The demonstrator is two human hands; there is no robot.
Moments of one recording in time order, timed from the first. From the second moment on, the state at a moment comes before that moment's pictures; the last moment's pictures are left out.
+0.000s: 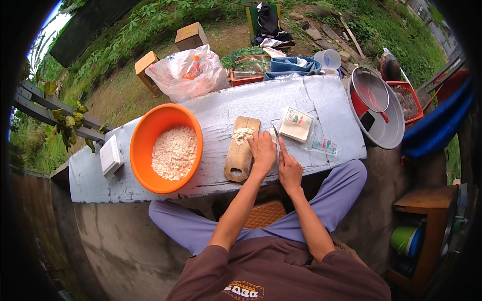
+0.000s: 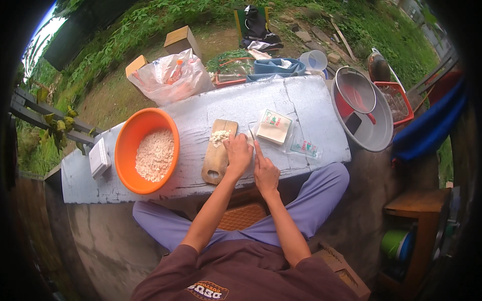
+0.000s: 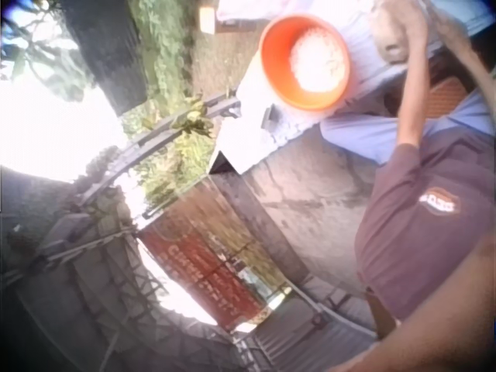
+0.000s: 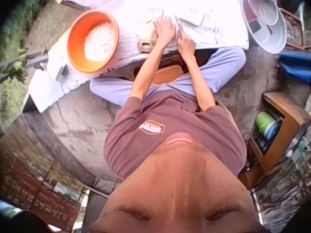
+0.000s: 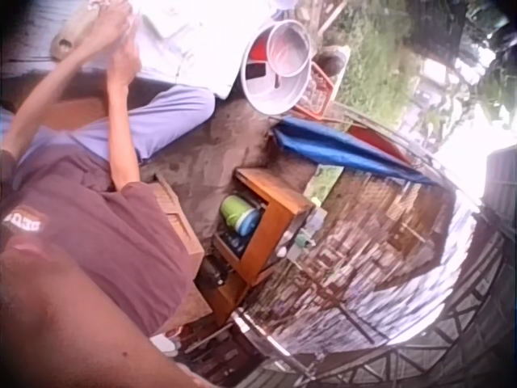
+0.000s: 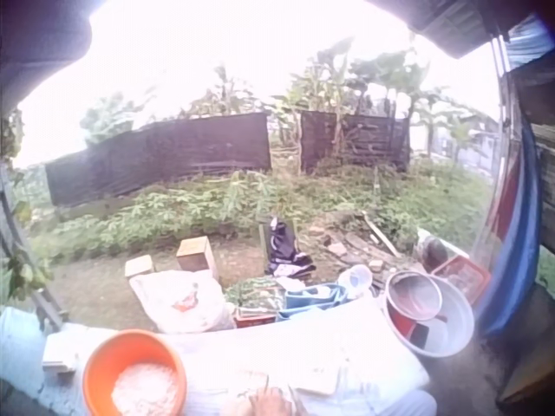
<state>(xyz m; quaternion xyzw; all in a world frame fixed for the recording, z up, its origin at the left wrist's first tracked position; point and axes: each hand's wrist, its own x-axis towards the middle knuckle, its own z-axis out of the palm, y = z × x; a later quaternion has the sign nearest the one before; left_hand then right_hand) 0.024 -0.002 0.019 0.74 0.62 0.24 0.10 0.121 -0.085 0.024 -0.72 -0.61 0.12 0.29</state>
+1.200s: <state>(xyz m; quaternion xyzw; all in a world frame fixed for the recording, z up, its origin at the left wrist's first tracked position) -0.052 -0.052 0.064 0.65 0.71 0.19 0.19 0.123 -0.086 0.024 -0.71 -0.62 0.13 0.30</state>
